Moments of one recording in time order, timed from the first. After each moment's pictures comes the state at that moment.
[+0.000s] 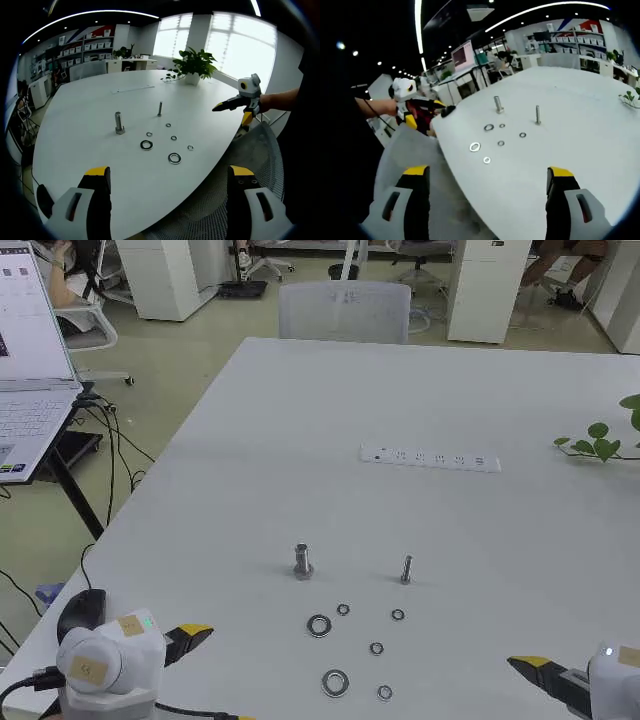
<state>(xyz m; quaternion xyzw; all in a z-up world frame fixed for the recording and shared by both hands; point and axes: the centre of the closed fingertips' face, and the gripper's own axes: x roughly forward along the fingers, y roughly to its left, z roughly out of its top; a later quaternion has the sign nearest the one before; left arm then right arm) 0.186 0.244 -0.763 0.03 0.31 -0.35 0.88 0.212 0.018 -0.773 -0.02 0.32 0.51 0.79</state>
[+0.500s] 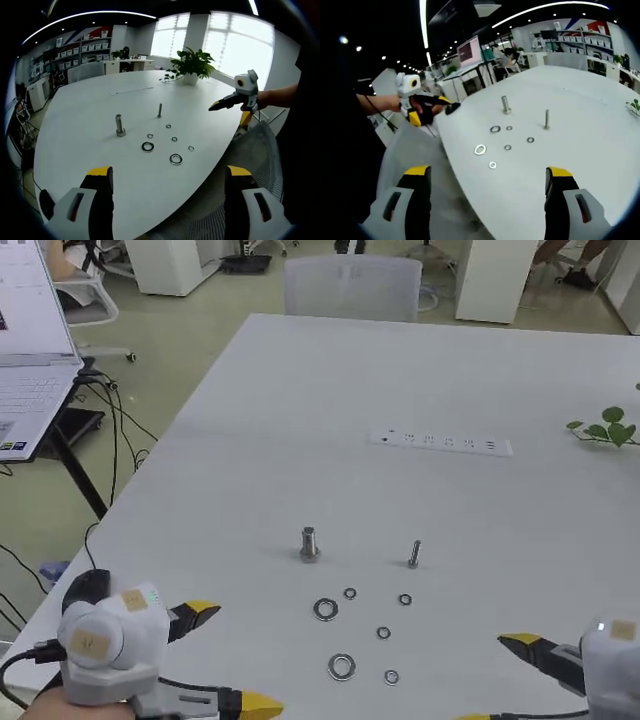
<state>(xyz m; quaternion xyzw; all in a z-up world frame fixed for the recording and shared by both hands) 0.192 0.254 -0.758 0.02 0.31 -0.35 0.88 0.223 0.029 -0.773 -0.03 0.33 0.52 0.79</state>
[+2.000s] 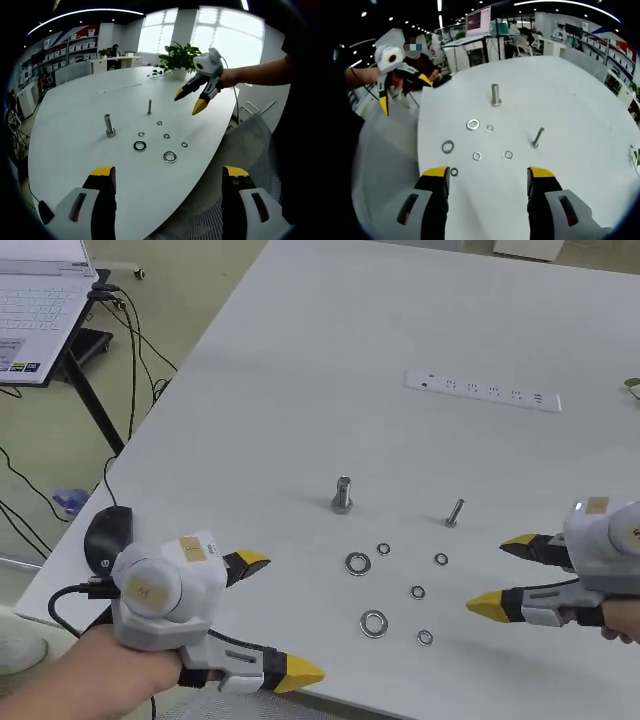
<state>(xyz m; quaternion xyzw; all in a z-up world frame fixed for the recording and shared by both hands) 0.191 0.246 -0.765 0.04 0.32 -0.40 0.86 0.299 0.064 -0.794 -0.21 0.37 0.54 0.73</state>
